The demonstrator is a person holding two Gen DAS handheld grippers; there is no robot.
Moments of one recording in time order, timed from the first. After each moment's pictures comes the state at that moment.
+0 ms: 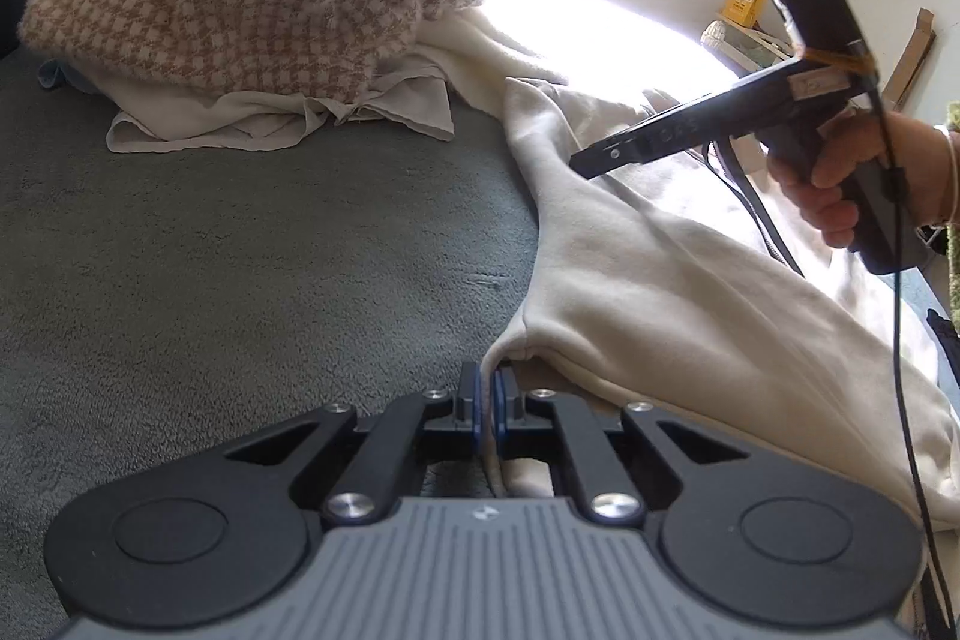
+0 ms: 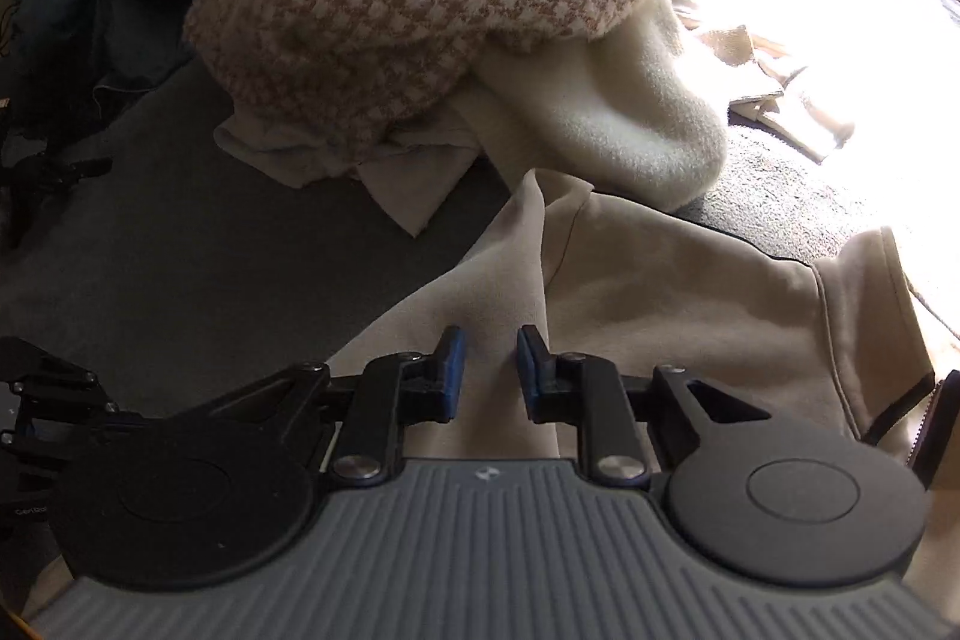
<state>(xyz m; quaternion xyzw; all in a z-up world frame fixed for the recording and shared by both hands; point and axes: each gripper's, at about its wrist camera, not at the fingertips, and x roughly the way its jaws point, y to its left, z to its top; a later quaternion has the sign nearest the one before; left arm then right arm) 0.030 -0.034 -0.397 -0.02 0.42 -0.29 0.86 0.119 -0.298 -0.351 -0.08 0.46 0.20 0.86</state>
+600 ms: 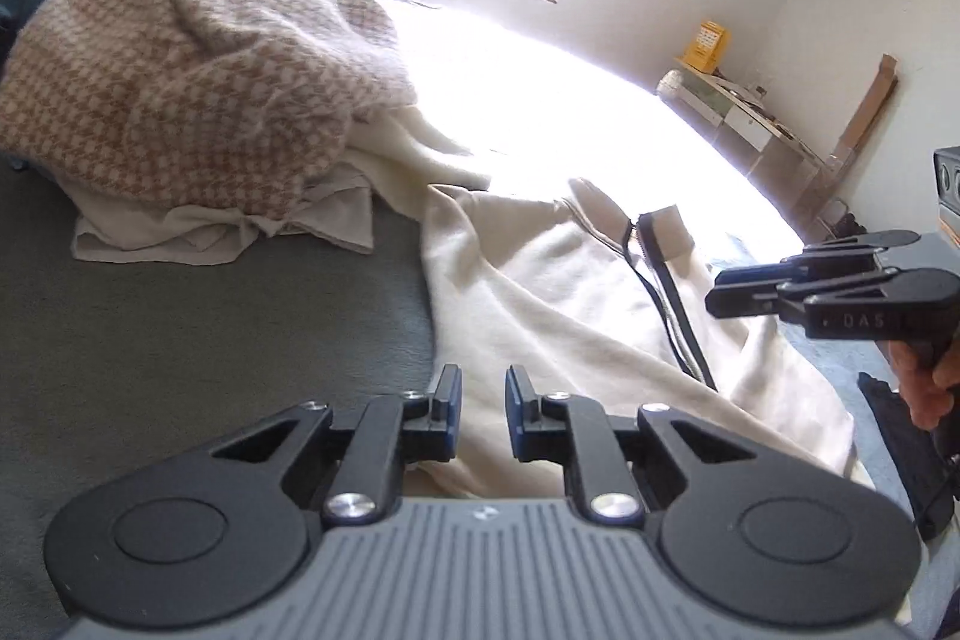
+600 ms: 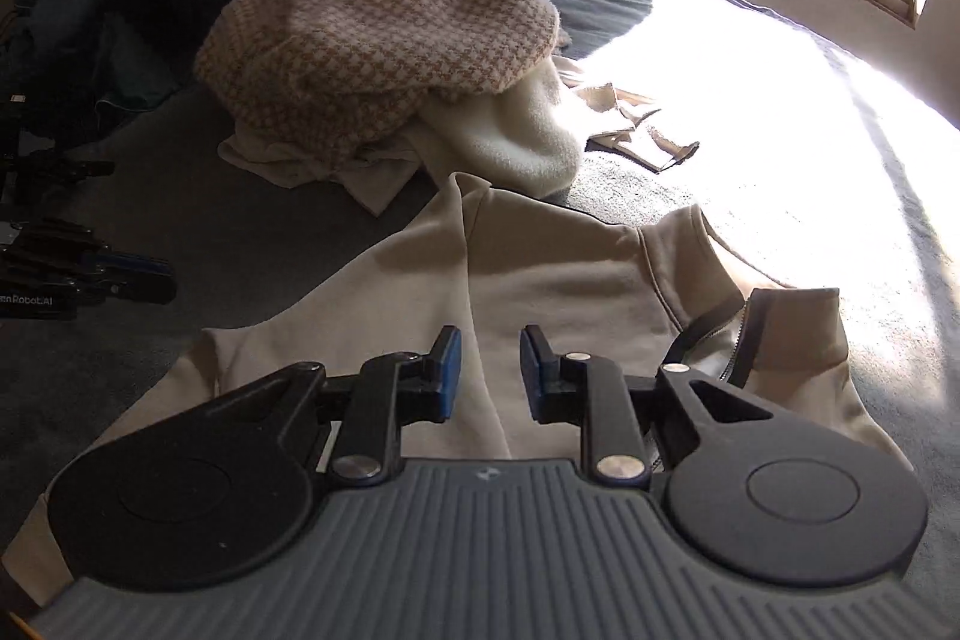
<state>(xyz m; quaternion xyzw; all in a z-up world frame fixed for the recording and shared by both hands) 0.037 -0.061 -0.342 -0.06 0.40 -0.35 0.85 -0.004 -0.365 -0.272 -0.07 0.41 0.15 0.90</state>
